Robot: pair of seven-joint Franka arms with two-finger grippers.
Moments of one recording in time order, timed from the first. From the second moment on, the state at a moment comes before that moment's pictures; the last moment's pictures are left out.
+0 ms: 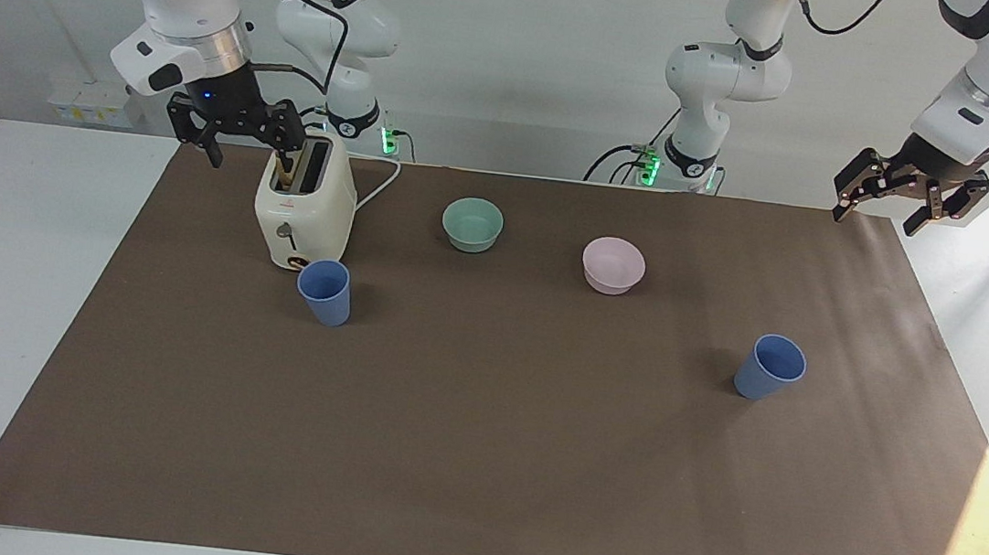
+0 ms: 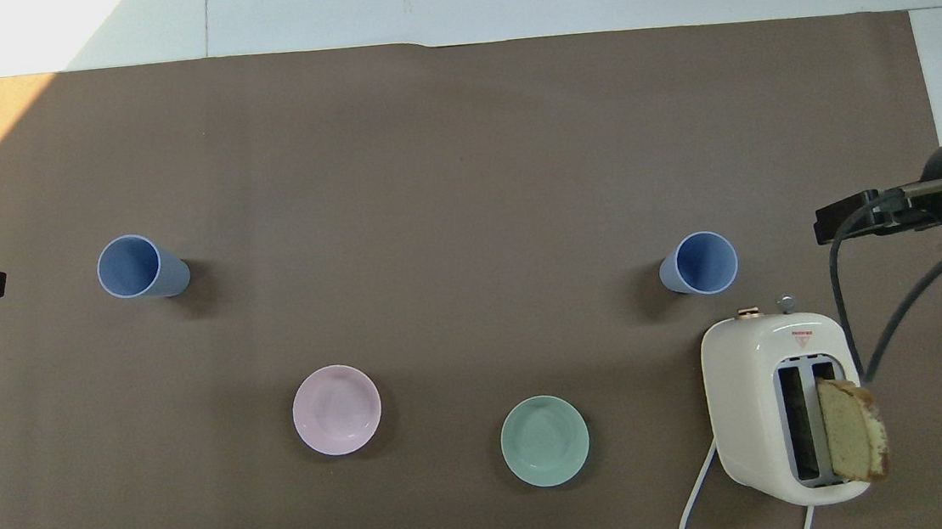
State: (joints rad) left arm -0.02 0.01 0.02 -1.47 -0.02 1.47 0.16; right arm -0.05 -0.05 0.09 -1.63 0.00 1.57 0.01
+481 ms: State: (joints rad) left arm -0.02 0.01 0.02 -1.48 -0.02 1.47 0.16; right arm -0.05 -0.05 0.09 -1.63 0.00 1.57 0.01
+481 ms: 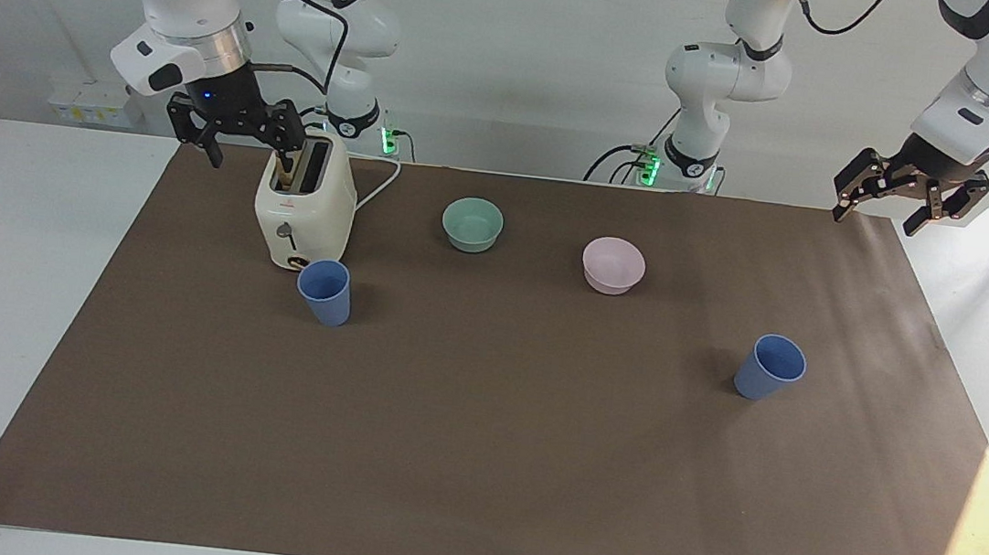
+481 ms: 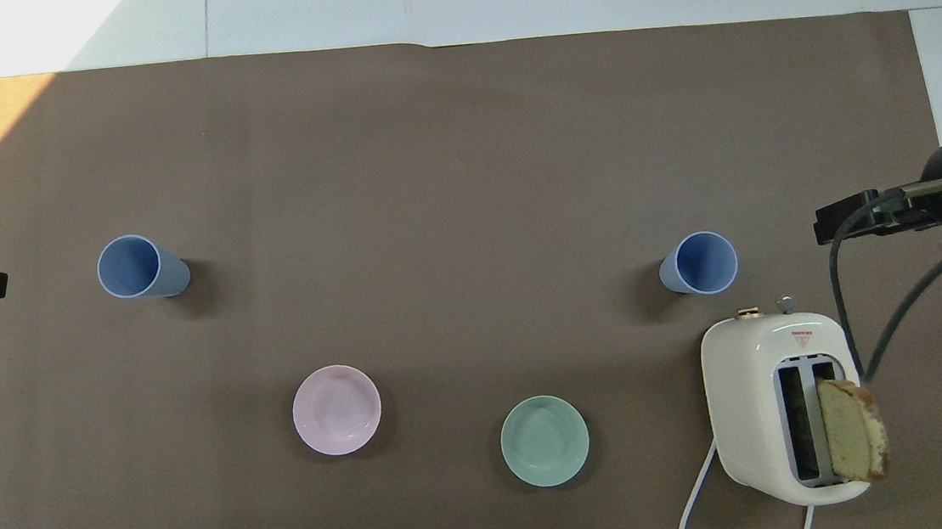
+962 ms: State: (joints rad) left arm -0.02 -0.01 0.02 -1.50 -0.02 1.50 0.16; right arm -0.05 -0.05 0.09 -1.63 0.00 1.57 0.01
